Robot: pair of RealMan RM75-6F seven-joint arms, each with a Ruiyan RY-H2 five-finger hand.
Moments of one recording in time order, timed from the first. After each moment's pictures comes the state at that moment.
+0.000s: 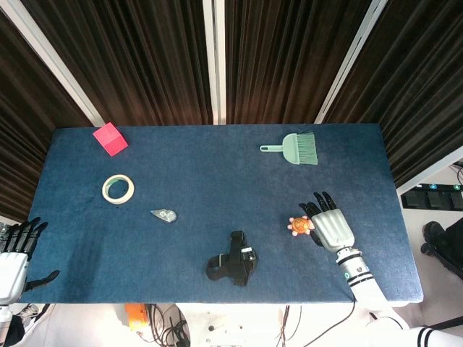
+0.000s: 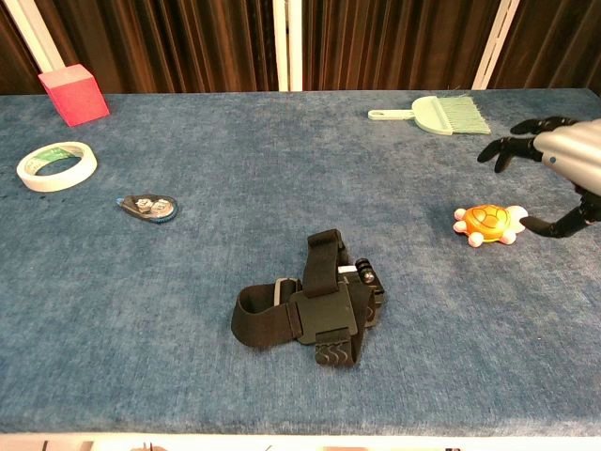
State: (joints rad) left arm -0.02 -1.19 0.01 -1.40 1.60 1.58 -0.16; right arm 0.41 -1.46 0.13 -1.55 -1.32 1.08 -0.52
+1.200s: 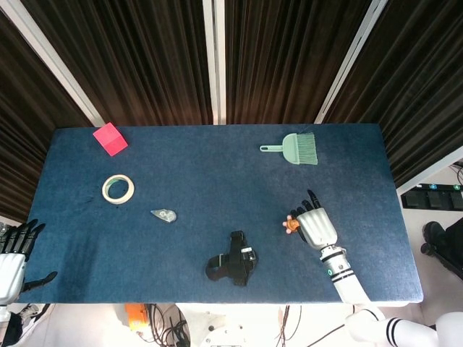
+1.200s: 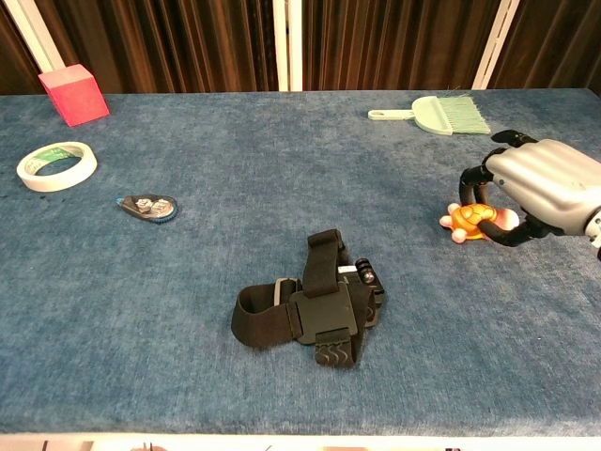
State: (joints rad) left arm -0.01 -1.21 0.02 -1.35 1.58 1.57 -0.20; right arm 0.47 -1.69 0.09 -1.23 -1.42 1.18 -0.41
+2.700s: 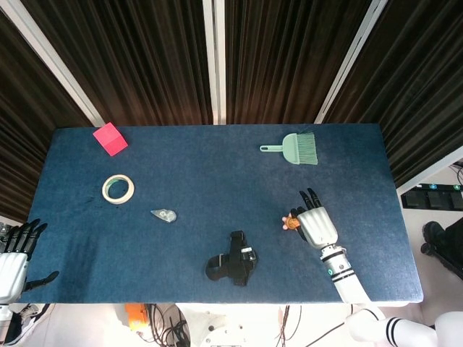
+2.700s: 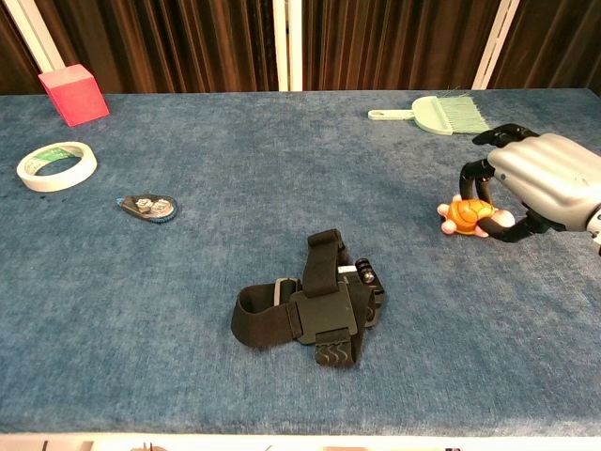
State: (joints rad) left arm -0.02 -1.21 0.02 -1.35 1.58 1.55 -0.20; right arm 0.47 -1.69 0.09 -1.22 -1.43 1.21 -0.41
